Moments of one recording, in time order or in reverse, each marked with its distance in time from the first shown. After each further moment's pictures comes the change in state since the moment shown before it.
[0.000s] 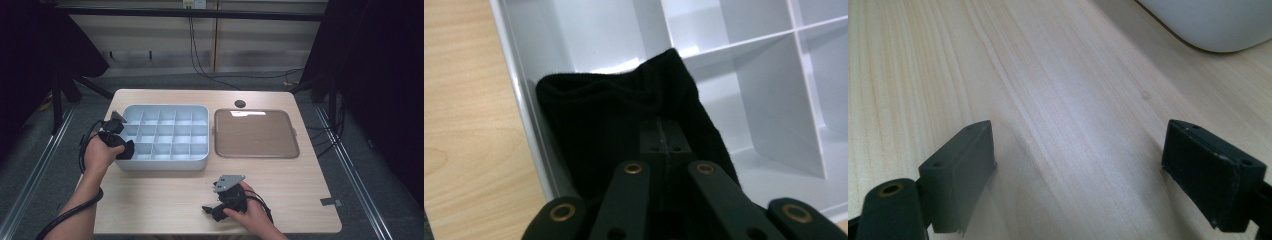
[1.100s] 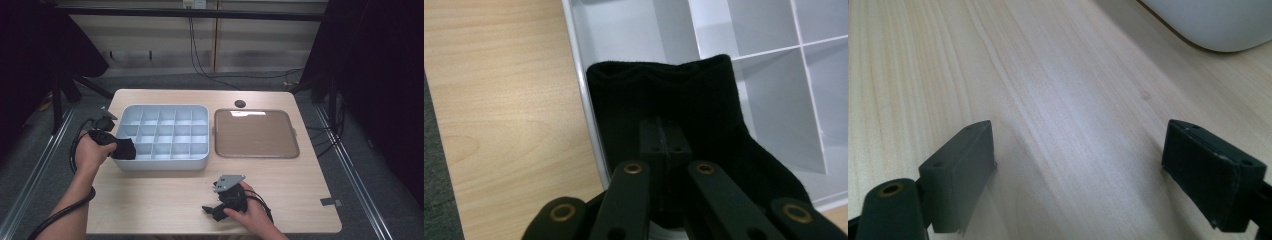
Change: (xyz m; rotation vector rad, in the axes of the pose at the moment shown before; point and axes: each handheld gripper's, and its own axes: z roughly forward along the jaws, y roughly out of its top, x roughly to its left) left arm 0.015 -0.004 -0.016 -0.044 -0.010 -0.047; right arm -0.001 0.000 0.000 -0.002 0.005 -0.003
